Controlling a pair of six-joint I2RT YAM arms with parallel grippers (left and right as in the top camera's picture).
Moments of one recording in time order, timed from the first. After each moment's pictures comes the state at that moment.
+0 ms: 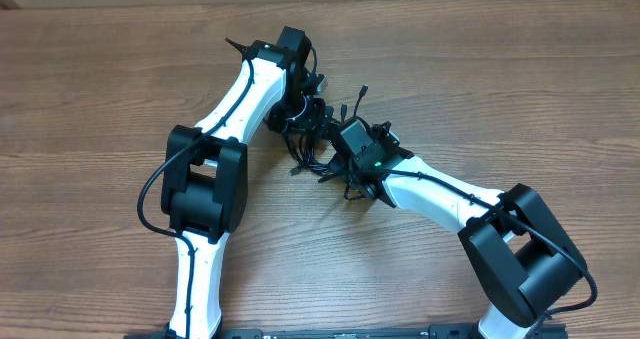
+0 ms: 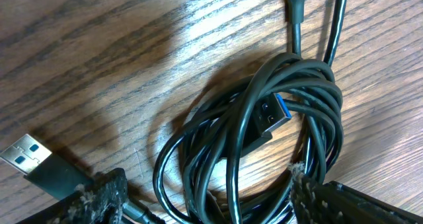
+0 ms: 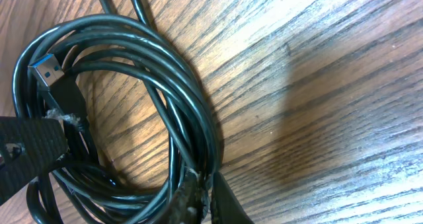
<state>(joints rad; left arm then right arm) -0.33 2.30 1.89 -1.11 0.30 -0.05 0.66 1.85 1.06 -0.33 0.11 1.32</state>
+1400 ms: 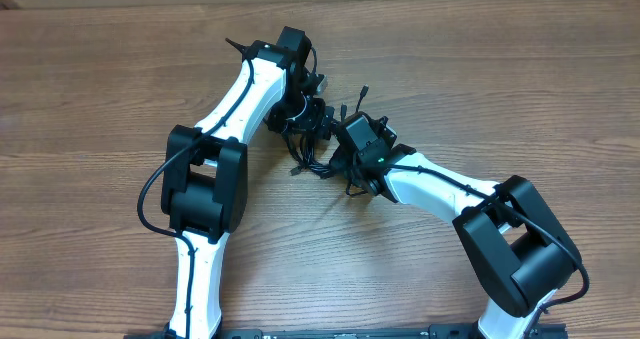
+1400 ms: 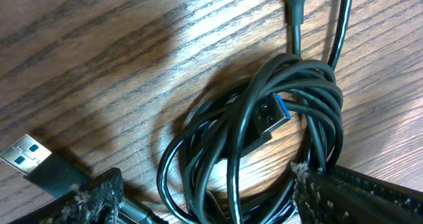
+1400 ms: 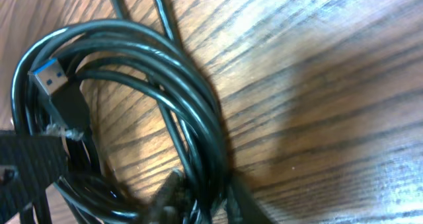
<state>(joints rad) -0.33 2.30 1.89 -1.11 0.30 -0.05 0.62 1.89 1.05 -0.25 0.04 1.22</state>
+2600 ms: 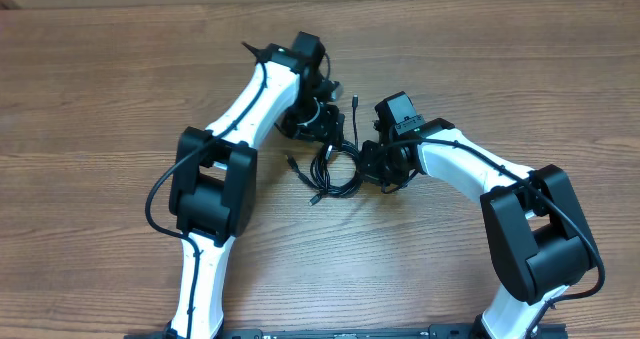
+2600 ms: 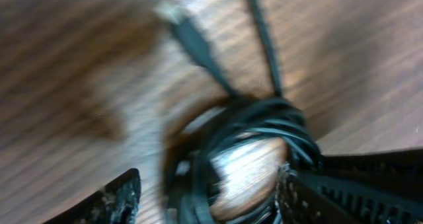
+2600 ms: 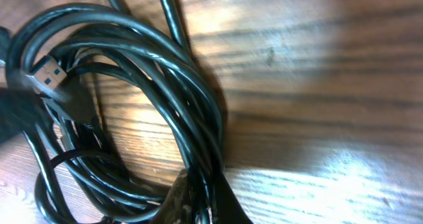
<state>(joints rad) -0.40 2.30 1.89 -1.13 0.36 -0.01 0.41 1.89 1.12 -0.54 -0.37 0.65</state>
